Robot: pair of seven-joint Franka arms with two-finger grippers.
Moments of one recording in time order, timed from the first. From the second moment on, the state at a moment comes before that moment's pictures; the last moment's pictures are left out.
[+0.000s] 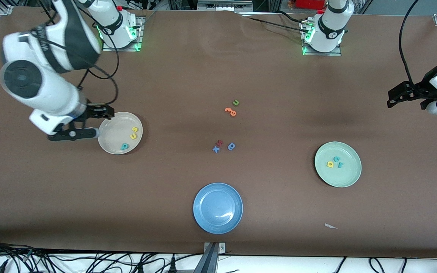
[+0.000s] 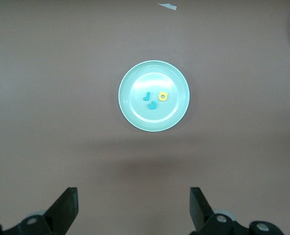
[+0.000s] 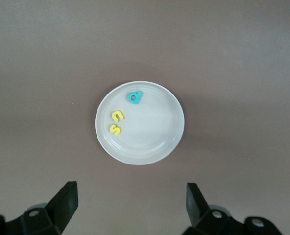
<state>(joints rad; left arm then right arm) -0.02 0.02 0.03 -1.66 0.01 1.67 0.05 -0.07 0.25 0.32 -1.60 -0.13 1.65 0.15</state>
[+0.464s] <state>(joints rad) -0.02 0.02 0.03 -1.66 0.01 1.67 0.05 0.03 0.19 0.03 -1.55 -0.01 1.55 -0.05</state>
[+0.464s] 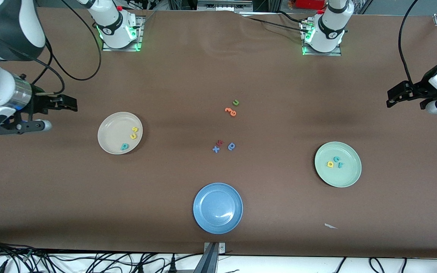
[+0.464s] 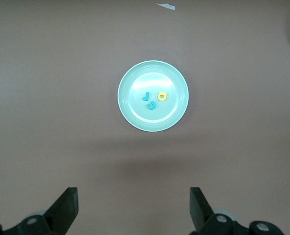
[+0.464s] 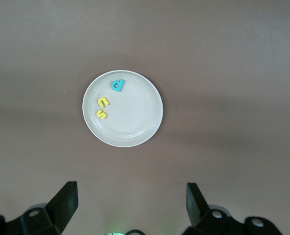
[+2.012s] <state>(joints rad) -0.02 0.02 0.03 -1.66 0.01 1.67 0.05 0.04 0.12 -0.05 -1.52 -0.05 1.51 -0.07</state>
